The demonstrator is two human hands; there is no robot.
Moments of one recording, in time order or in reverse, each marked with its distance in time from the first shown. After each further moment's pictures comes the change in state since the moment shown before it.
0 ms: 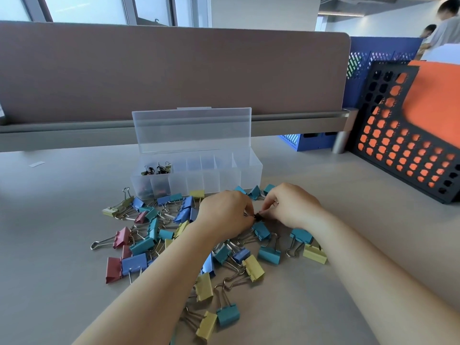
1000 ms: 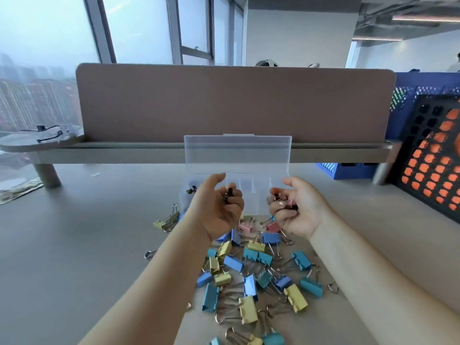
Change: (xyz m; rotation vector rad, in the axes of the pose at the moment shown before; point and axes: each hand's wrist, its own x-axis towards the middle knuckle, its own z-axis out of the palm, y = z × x) left_hand -0.020 -0.064 -0.066 -2.239 -0.042 -0.551; right_hand 0.027 -0.070 -0.016 1.834 -0.355 0.329
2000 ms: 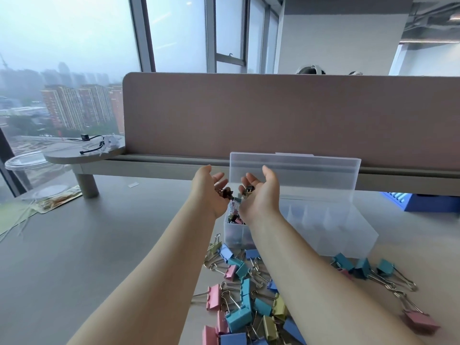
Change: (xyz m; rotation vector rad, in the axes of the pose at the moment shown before) left_hand 0.059 0.127 -0.048 0.085 0.474 0.356; right_hand 0.144 0.051 0.149 0.194 0.040 -0.179
